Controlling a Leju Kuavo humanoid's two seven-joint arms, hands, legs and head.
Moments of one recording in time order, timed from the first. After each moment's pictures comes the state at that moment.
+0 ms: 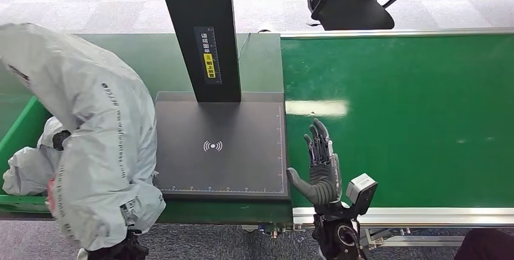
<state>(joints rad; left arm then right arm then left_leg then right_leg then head) 0.08 0.03 -0.39 -1.82 -0.12 0.69 -0.67 -0.08 0.13 0.29 -1.18 -0.18 0.11 -0.70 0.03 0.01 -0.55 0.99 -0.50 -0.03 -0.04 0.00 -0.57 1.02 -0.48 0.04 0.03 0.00</state>
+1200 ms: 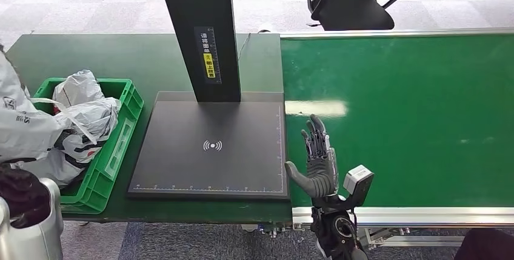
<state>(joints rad) -0.35 0.11 0.21 -1.80 0.17 0.41 -0.58 -0.14 0.16 0.26 -1.10 -0.17 0.16 -0.70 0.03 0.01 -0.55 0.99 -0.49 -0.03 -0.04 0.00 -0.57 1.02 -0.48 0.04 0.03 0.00</state>
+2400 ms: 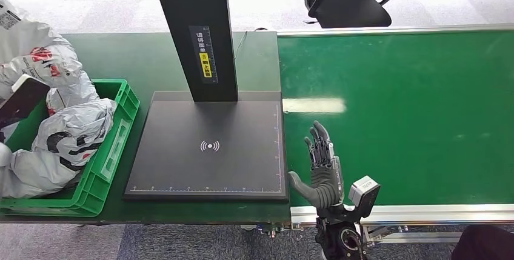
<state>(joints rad) -0.62 0.56 0.14 -0.91 -0.79 0.25 -0.13 -0.05 0.17 0.21 -1.21 -0.11 0.20 -0.67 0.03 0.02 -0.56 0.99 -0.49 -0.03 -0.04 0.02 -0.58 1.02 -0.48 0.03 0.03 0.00</state>
